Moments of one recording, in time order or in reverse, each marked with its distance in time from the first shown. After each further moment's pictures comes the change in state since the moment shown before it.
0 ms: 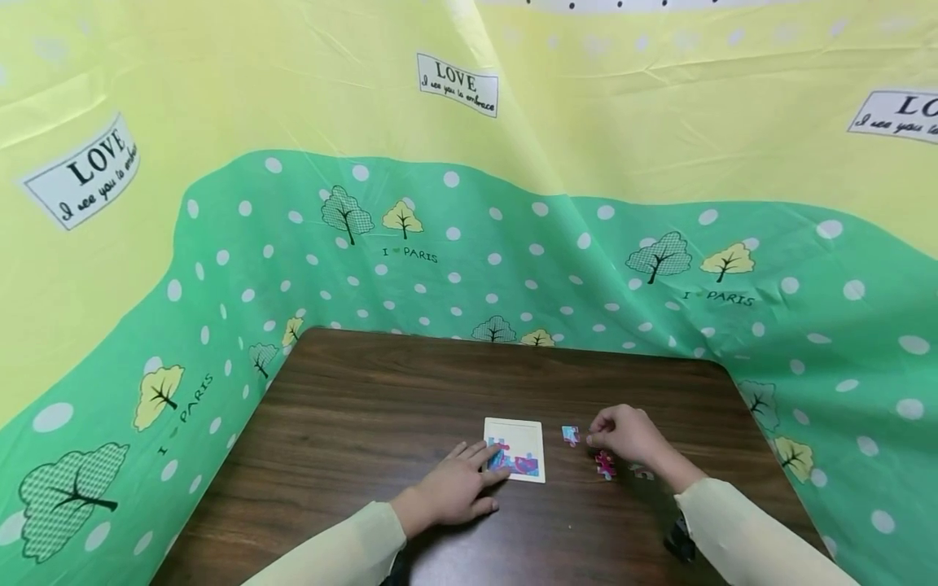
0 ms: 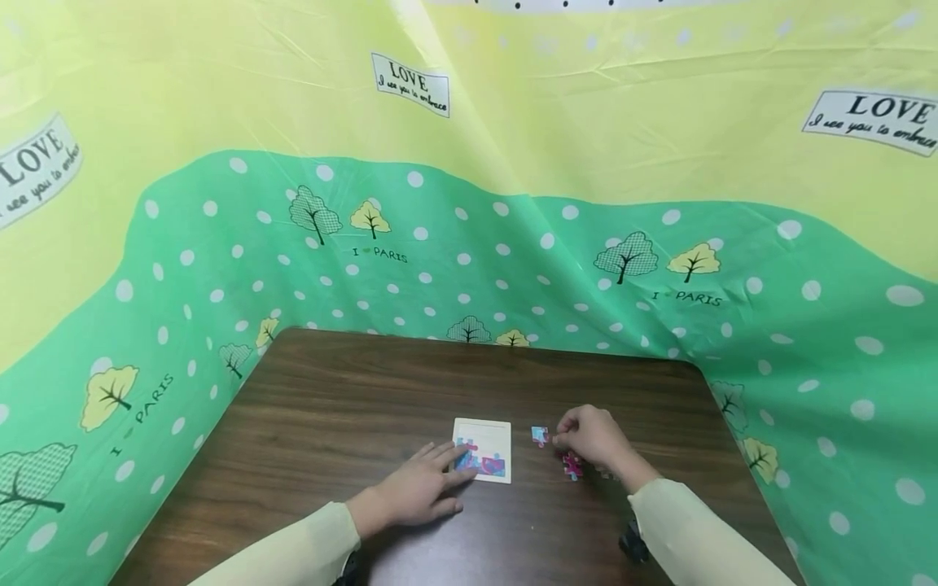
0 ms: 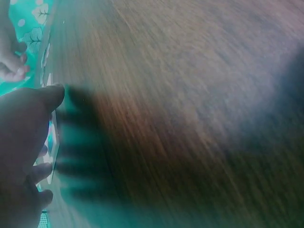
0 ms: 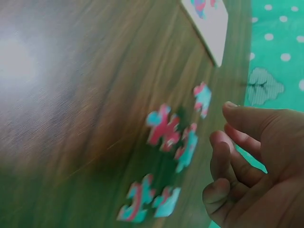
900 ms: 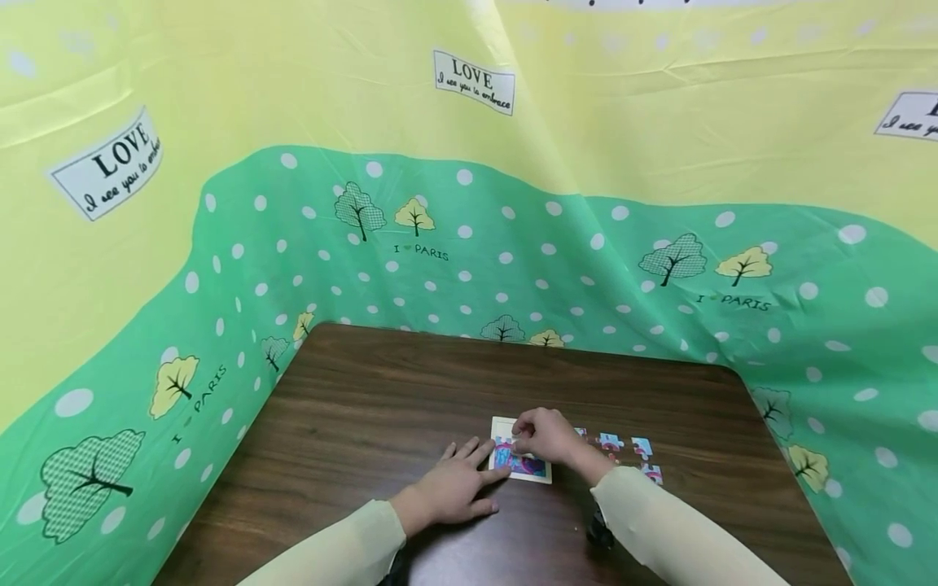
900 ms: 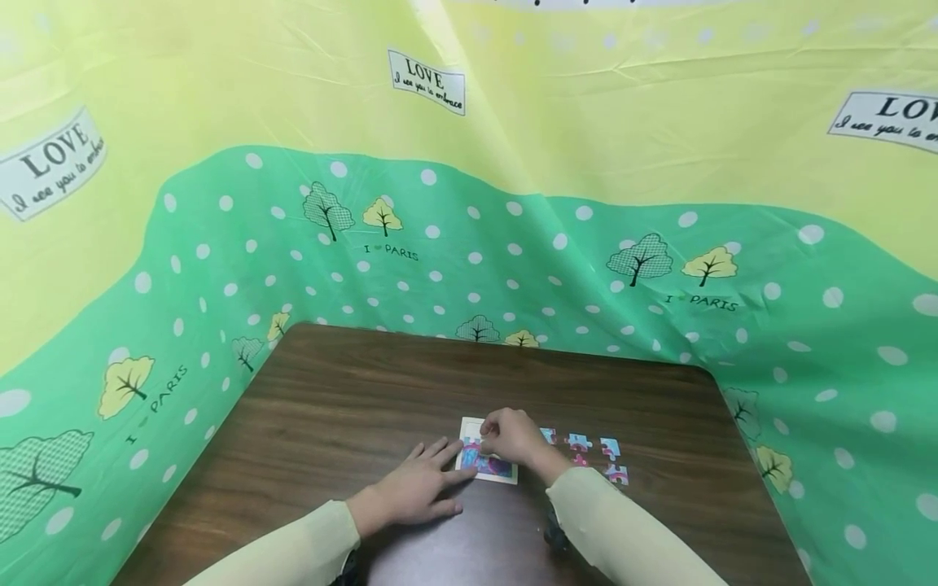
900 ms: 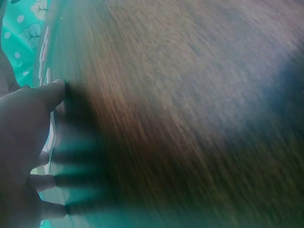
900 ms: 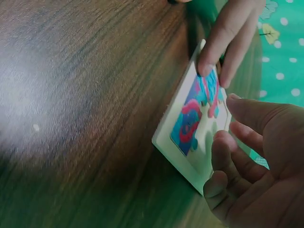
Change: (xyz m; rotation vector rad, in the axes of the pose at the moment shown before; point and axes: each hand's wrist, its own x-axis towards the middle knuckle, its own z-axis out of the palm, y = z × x) left_hand -0.009 -0.005 -0.002 -0.097 -0.079 -0.091; right_hand 0.042 -0.090 0.084 0.015 -0.120 -0.150
